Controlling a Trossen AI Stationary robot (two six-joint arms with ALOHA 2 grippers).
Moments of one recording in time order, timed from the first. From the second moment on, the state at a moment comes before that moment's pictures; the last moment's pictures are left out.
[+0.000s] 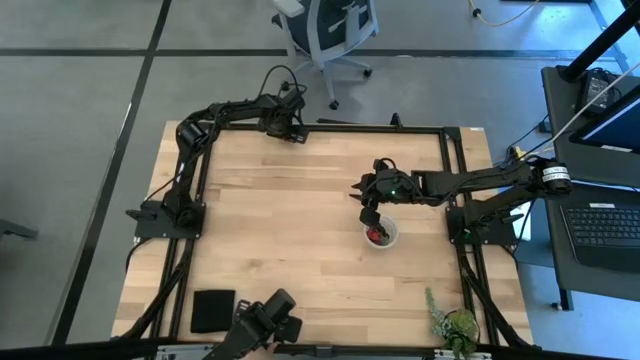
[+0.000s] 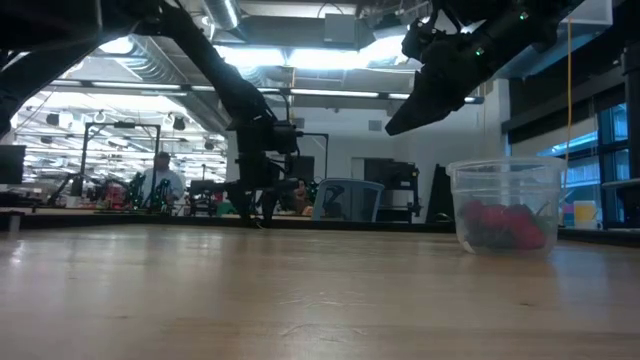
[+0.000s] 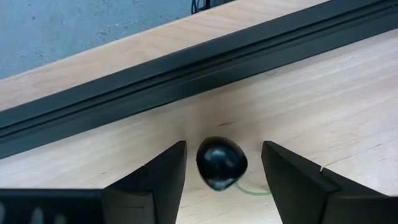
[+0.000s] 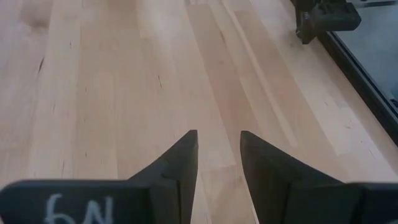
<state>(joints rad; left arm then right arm) 0.81 2.14 1.54 -0.72 -0.07 -0.48 -0.04 1.32 0.77 -0.10 0.23 0.04</state>
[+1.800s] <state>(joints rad) 0.06 1.53 1.22 -0.19 -0.19 0.04 0.03 1.33 0.77 0.21 0.23 0.07</state>
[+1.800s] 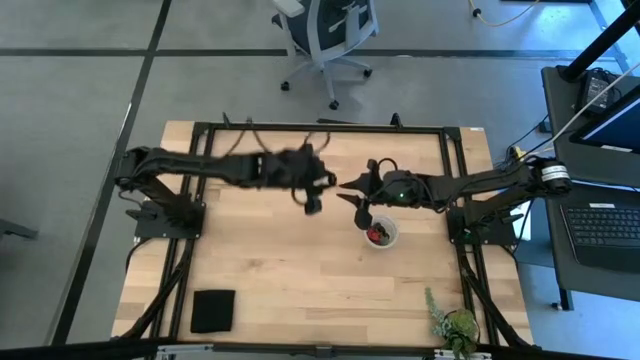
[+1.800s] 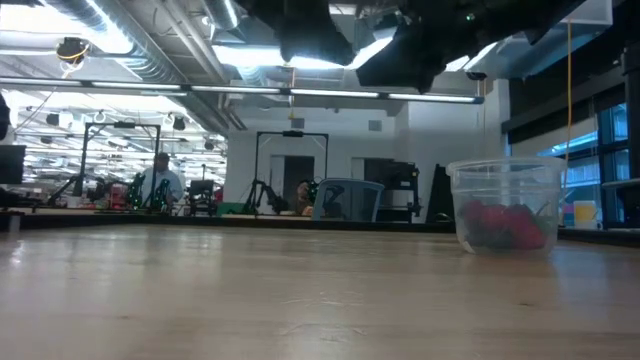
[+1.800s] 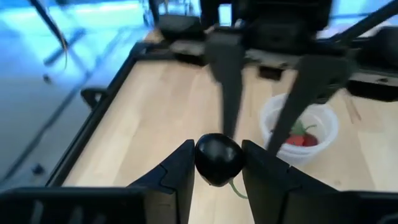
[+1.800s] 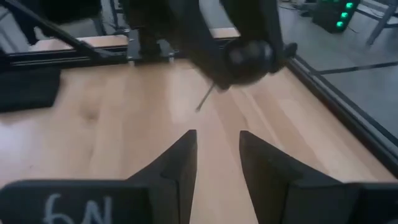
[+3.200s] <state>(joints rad) -0.11 1.53 1.13 -0.05 -0.36 0.17 0.16 1.53 0.77 0.51 0.23 0.02</state>
